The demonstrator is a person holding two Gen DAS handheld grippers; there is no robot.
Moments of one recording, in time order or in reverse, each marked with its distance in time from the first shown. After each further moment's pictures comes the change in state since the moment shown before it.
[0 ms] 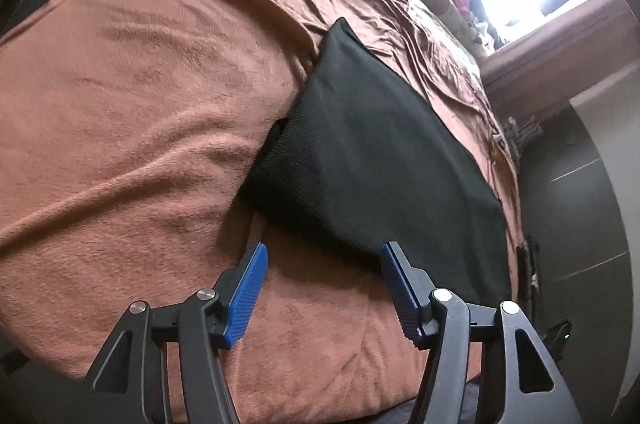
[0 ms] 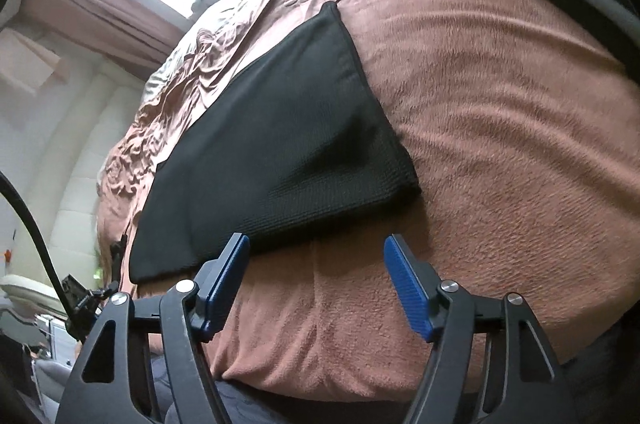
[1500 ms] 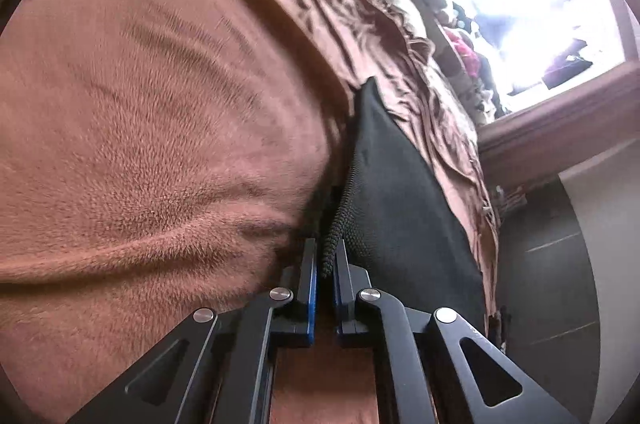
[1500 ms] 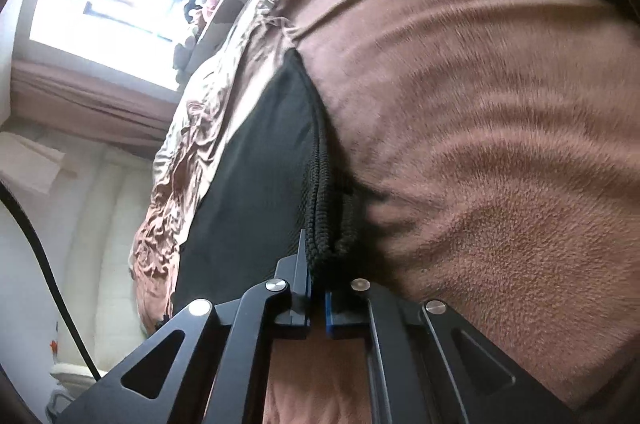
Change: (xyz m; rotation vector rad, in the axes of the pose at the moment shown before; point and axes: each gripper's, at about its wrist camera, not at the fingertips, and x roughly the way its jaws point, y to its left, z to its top) left arm -0.005 0.037 0.026 -0.167 -0.153 -0.085; right arm 0.002 -0.022 -0.007 0.229 -0.139 0.091
